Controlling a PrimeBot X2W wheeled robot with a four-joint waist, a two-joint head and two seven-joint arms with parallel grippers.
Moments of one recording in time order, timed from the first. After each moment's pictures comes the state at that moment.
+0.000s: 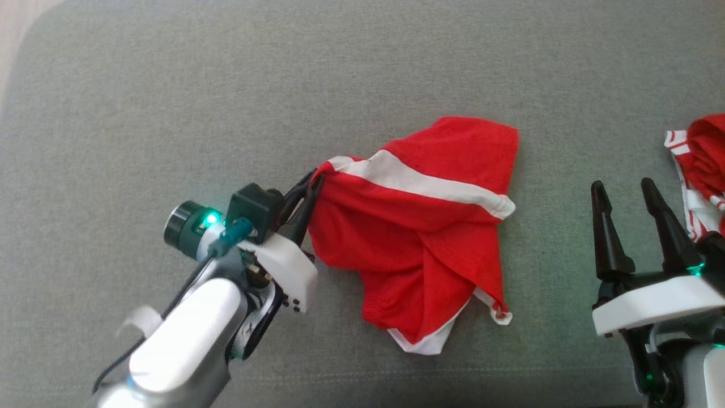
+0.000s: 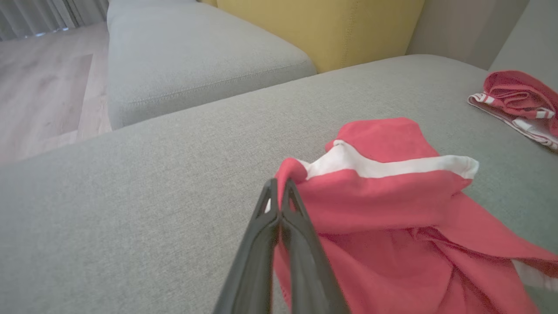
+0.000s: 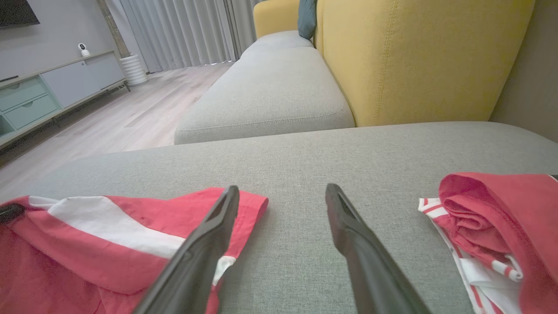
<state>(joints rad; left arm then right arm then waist) -0.46 0.30 -0.77 0.21 -0.44 0.16 -0.05 0.03 -0.04 -0.06 -0.21 0.20 0.13 0.16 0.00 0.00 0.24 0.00</state>
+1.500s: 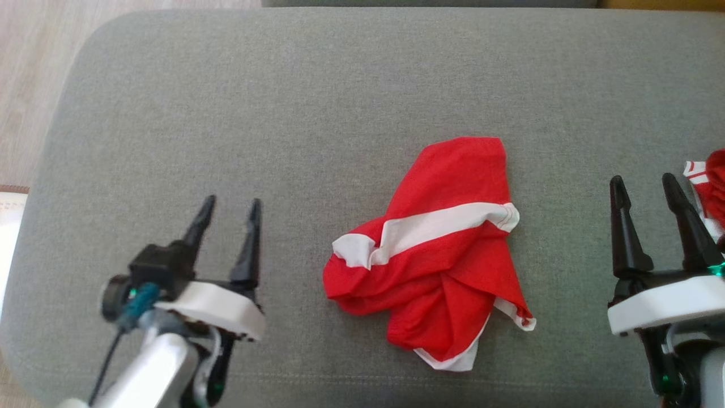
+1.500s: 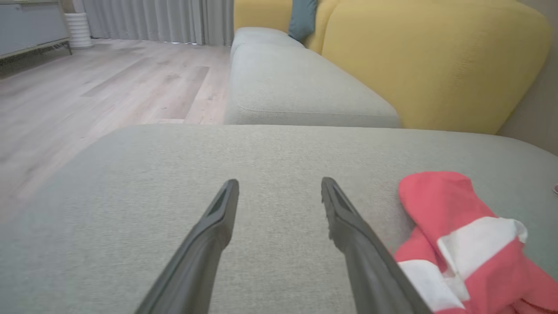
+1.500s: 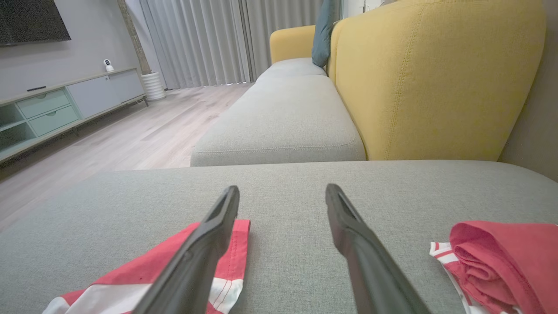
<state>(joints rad) -0.21 0.35 -0.60 0.09 -0.53 0.29 -0.25 0.04 -0.04 -0.10 -0.27 0.18 0.13 0.19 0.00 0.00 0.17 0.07</state>
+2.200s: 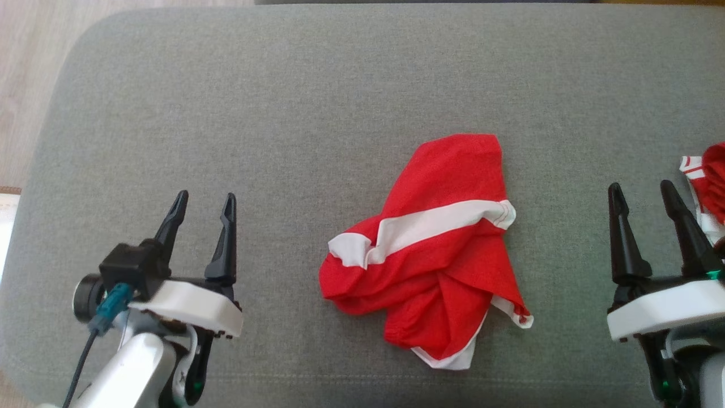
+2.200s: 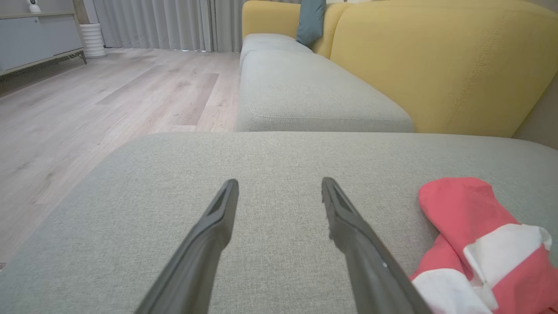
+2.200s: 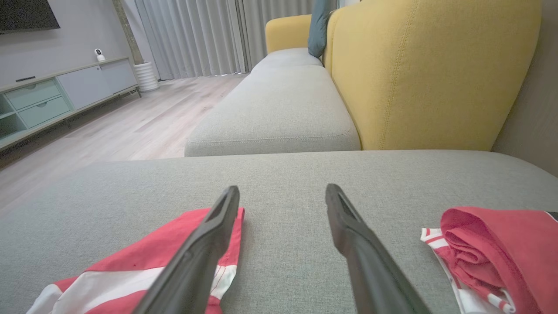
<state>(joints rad) -0.19 0.40 -0.54 0.05 -0.53 0.30 -0.25 0.06 -0.04 -0.10 -0.28 0.17 0.13 0.20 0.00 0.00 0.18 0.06</state>
